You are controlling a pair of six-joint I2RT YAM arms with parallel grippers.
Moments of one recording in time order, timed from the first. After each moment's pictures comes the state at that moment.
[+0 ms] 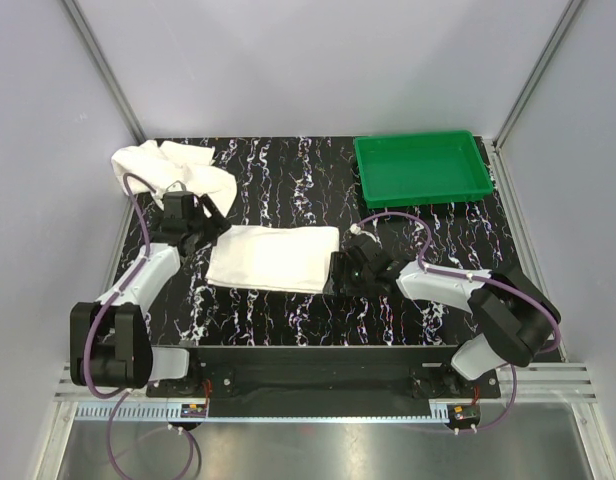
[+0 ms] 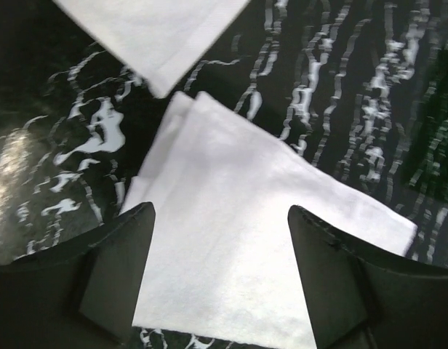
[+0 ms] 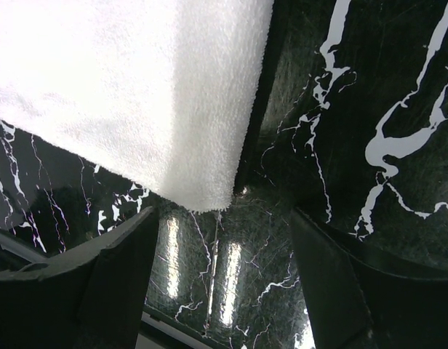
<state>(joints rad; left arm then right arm) -0.05 1.30 0.80 -0.22 0.01 -0.64 0.76 1.53 0.74 -0.13 -0.03 0.77</state>
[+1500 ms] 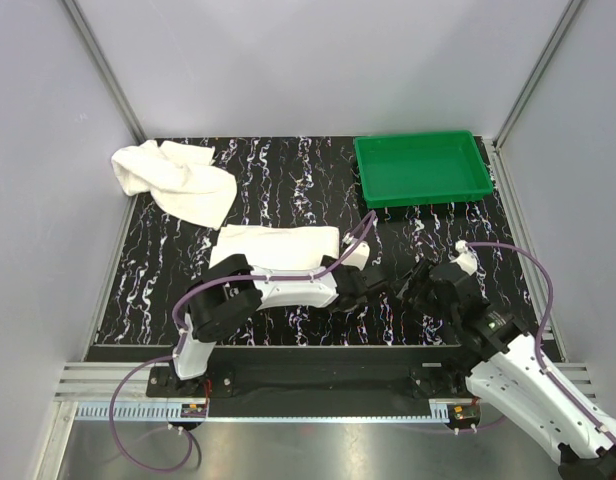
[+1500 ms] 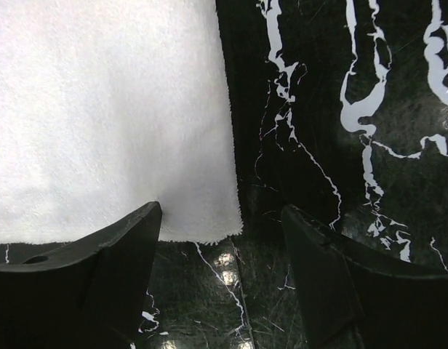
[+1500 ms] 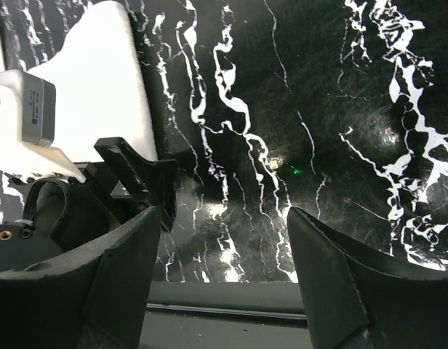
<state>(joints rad) -1.18 1.99 1.35 -0.63 -0.65 -0.81 0.60 0.55 0.55 -0.71 0.25 0.98</state>
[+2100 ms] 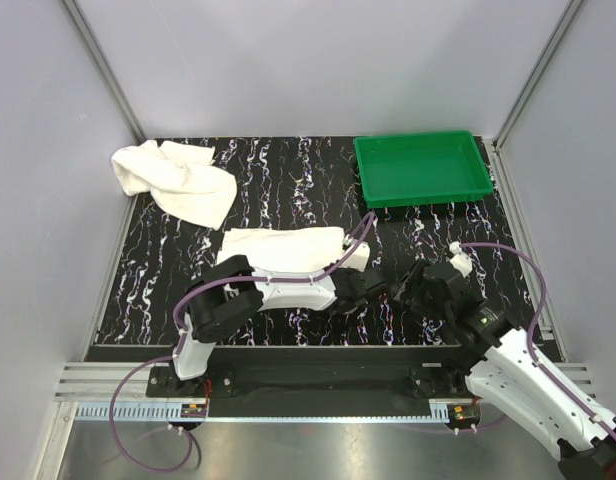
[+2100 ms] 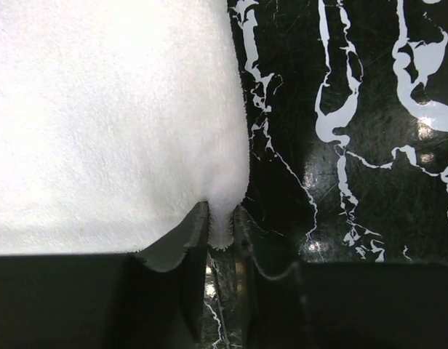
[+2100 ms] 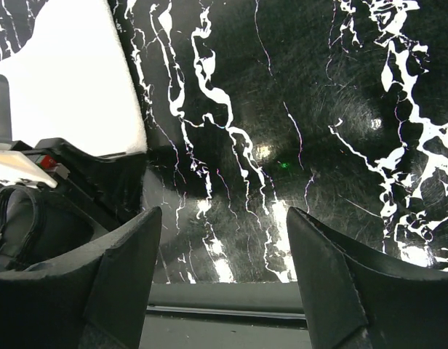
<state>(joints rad) -1.19 2.00 1.31 -0.53 -0.65 -0.83 0.60 0.61 0.52 -0.69 0.24 0.98</state>
